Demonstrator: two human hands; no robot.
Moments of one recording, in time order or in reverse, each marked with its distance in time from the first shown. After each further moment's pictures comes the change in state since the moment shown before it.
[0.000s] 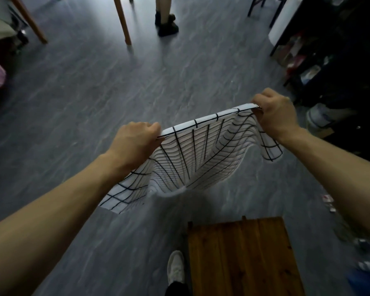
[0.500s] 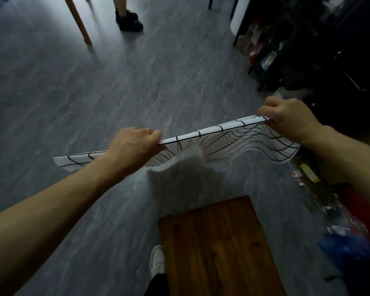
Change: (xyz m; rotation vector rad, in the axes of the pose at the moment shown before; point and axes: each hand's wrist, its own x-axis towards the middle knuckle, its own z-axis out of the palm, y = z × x) left_hand 0.024 0.128 0.038 0.123 -0.065 0.310; right_hand -0.128 0.132 -0.086 -0.203 -0.168 -0.222
